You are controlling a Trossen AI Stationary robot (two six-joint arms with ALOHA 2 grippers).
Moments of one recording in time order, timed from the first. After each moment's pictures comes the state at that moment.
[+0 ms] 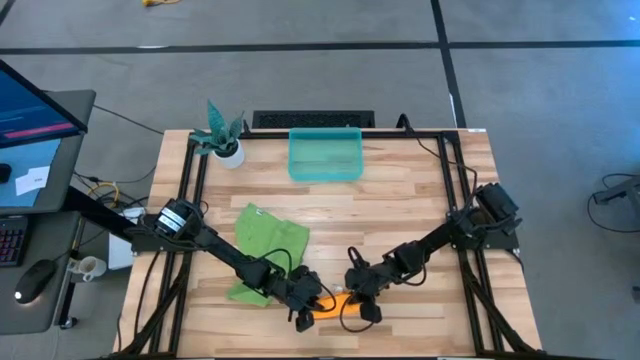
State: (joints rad) left arm -0.51 2.04 1.04 0.21 -0.14 -0.75; right arm 0.50 1.88 0.83 0.20 -0.10 0.54
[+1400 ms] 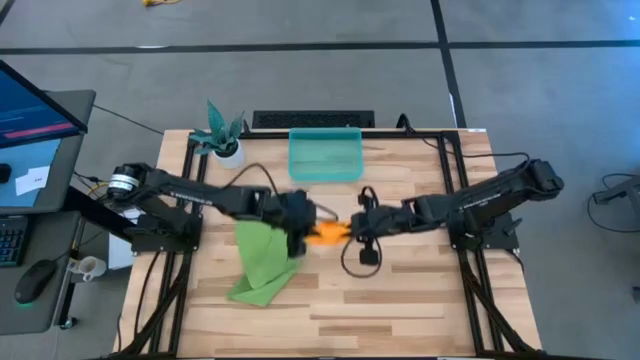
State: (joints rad) left arm -0.10 1.55 1.07 -0.23 0.02 -0.19; right arm 0.24 1.43 0.88 -0.12 0.16 0.06
